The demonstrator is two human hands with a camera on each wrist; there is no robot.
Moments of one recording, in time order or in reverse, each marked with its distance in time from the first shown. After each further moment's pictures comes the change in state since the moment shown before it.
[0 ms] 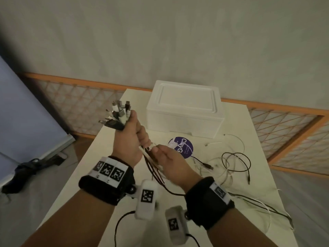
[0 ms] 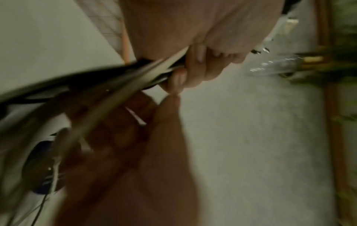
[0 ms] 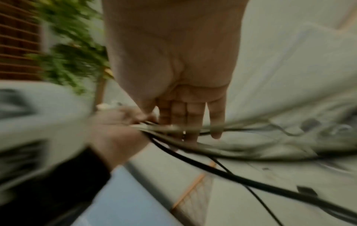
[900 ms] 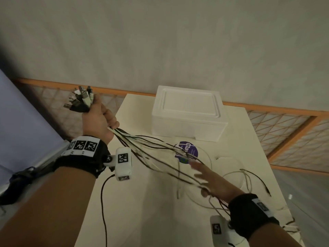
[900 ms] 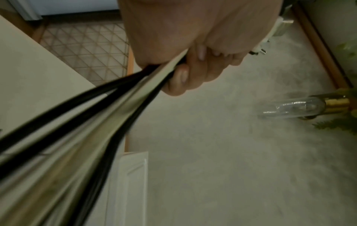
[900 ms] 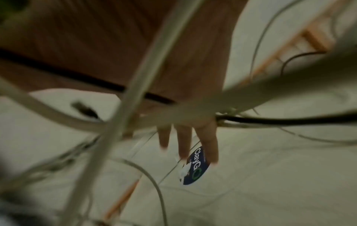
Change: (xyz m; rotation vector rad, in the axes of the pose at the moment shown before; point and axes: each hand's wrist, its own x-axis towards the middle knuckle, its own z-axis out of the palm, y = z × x) left_hand 0.083 0.086 -0.058 0.010 0.217 0.111; right_hand -0.038 0.107 -0.047 0.179 -0.146 0.269
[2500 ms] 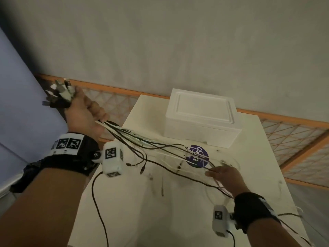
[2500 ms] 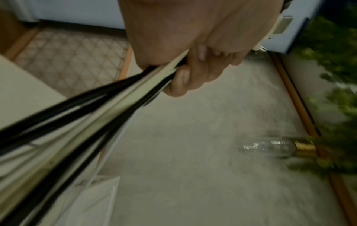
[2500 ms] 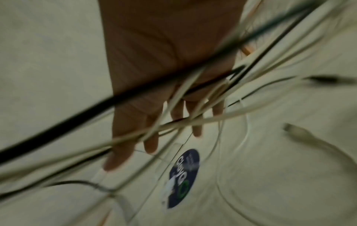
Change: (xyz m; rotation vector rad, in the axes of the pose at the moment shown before) left_hand -0.011 0.064 -0.031 -0.124 0.123 0.031; right_hand 0.033 0.006 -0.010 -0.373 0.505 0.233
